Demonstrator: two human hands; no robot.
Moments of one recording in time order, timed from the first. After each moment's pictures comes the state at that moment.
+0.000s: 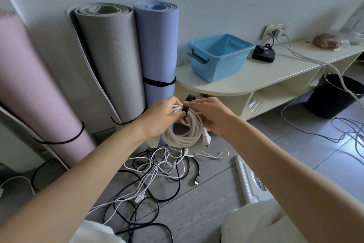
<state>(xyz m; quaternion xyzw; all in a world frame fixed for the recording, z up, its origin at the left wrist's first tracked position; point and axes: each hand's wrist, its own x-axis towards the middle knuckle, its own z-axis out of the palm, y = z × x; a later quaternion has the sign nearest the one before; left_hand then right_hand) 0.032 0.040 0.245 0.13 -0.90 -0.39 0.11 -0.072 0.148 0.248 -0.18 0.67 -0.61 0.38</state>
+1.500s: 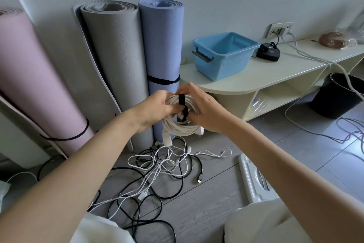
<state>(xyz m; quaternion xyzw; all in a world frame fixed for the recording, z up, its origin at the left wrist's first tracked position) 0.034 0.028 0.251 0.15 -0.78 -0.60 0.08 -0.067 0.146 0.245 -0.57 0.74 -0.36 0.08</state>
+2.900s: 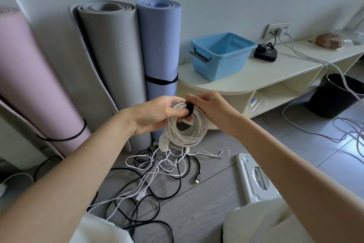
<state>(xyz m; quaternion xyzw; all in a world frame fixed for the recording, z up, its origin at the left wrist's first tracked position) 0.037 0.036 0.258 0.10 -0.69 -0.72 -0.03 -0.074 0.157 0.248 -0.38 0.69 -0.53 0.31</state>
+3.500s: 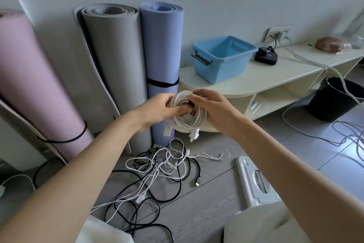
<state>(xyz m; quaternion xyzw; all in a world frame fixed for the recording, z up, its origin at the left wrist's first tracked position) 0.029 0.023 0.249 0.11 -0.78 -0.61 0.07 -0.076 0.151 0.251 -0.29 0.60 -0.64 0.37</state>
